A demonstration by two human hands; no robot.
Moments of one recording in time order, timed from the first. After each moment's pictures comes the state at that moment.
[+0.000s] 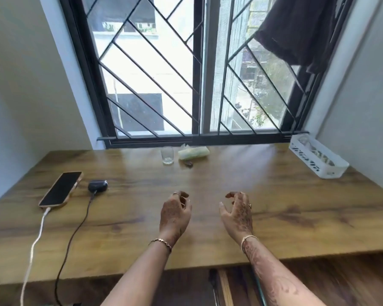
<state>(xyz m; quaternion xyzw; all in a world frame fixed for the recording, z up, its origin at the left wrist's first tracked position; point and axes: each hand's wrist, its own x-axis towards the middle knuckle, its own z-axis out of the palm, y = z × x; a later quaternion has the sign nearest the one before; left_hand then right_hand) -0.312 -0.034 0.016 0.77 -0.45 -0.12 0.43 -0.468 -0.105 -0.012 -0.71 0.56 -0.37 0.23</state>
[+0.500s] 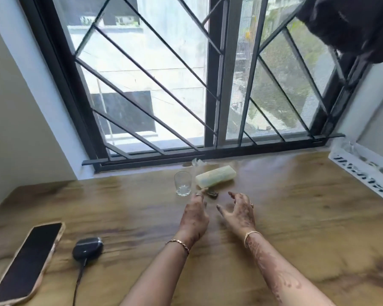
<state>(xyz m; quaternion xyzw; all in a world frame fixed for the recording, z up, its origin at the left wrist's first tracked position) -0.183 -0.212 -0.011 0.71 -0.58 -0.19 0.36 -0.312 -0.268 -0.043 -0.70 0.60 -0.30 0.22</state>
